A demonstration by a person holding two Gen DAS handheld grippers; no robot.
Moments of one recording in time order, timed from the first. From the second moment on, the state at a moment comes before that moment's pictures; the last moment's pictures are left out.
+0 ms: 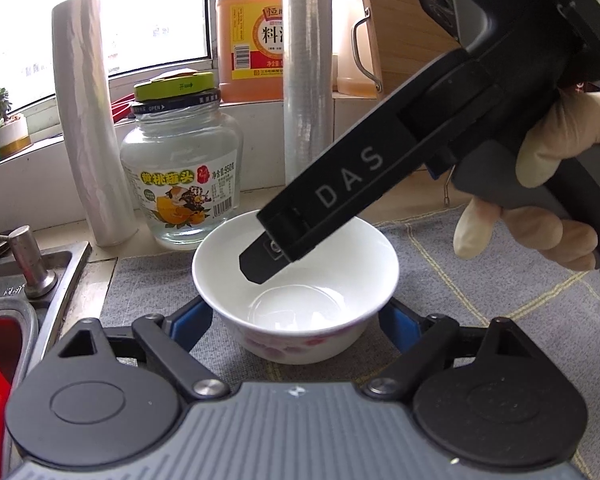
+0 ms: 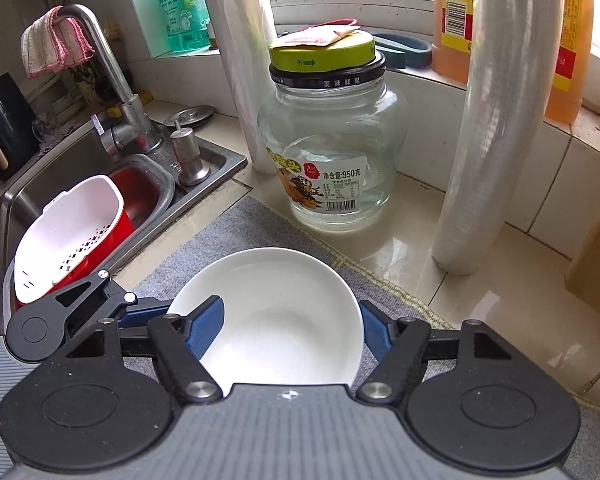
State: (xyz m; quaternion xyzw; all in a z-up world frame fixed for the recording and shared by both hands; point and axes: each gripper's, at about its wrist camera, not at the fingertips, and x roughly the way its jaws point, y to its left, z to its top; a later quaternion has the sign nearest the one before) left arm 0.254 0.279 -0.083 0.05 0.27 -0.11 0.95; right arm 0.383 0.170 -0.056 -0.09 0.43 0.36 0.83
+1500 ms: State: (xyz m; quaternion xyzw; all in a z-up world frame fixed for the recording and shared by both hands) left arm 0.164 0.212 -0.036 0.11 0.32 -0.25 0.91; right arm 0.236 0.077 -0.004 -0.04 0.42 0.27 0.87
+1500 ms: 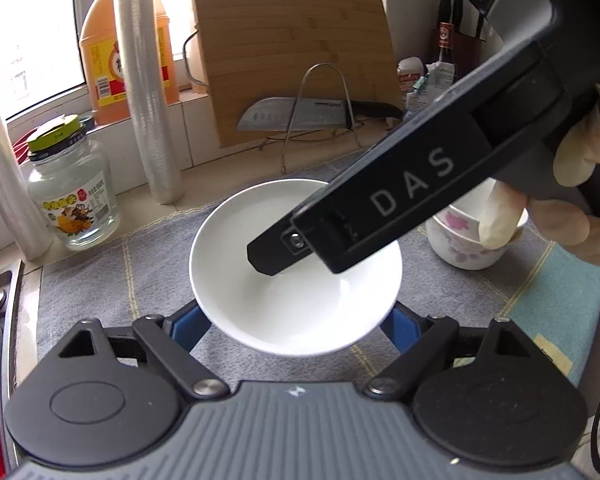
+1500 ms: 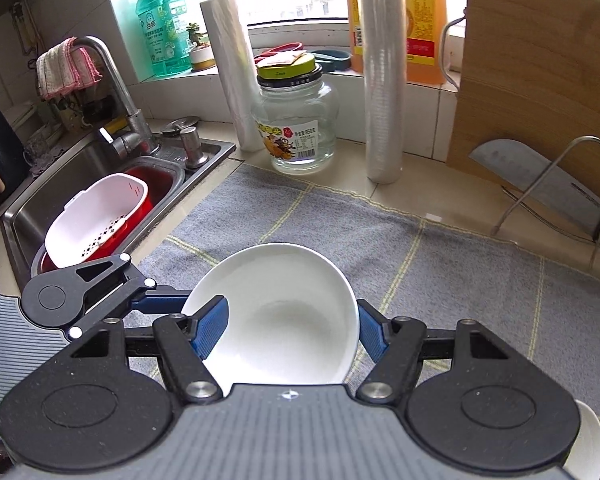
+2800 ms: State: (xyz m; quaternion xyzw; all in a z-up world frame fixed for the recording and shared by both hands) left arm 0.178 0.067 -0.015 0.16 0.26 -0.43 0.85; right arm 0.193 -0.081 0.018 0.02 0.38 0.05 0.92
